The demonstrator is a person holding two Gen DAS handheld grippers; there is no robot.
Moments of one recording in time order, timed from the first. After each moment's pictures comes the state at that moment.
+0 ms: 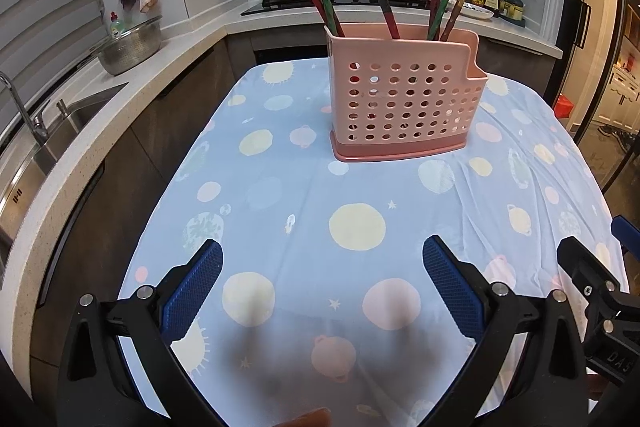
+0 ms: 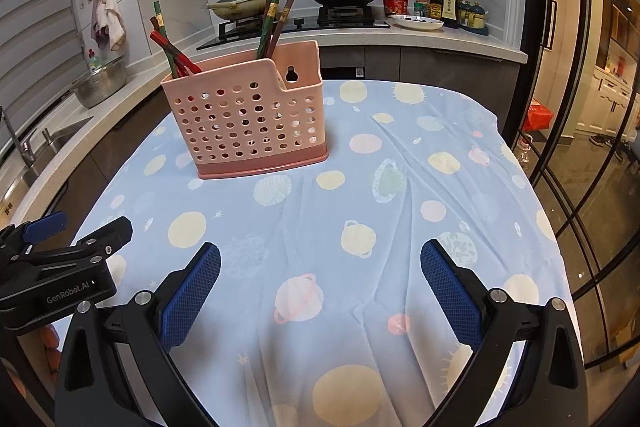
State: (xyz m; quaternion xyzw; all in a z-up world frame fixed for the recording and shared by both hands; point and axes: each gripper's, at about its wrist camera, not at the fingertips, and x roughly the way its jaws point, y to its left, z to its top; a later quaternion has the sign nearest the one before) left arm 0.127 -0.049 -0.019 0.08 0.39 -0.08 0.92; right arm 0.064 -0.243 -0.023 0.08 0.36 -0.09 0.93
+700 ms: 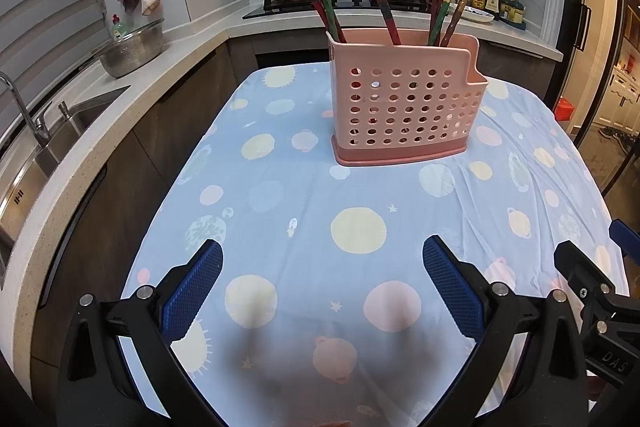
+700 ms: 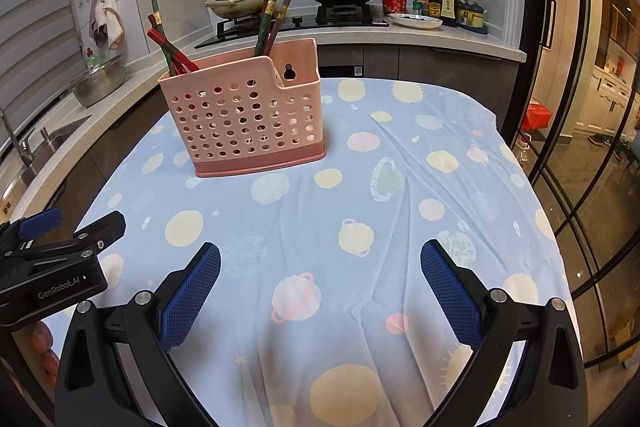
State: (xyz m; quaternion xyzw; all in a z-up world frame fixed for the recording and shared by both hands) left arm 0.125 -0.050 -0.015 0.08 0.38 -0.08 0.92; right arm 0.064 -0.244 -0.025 0.08 0.36 -0.09 0.92
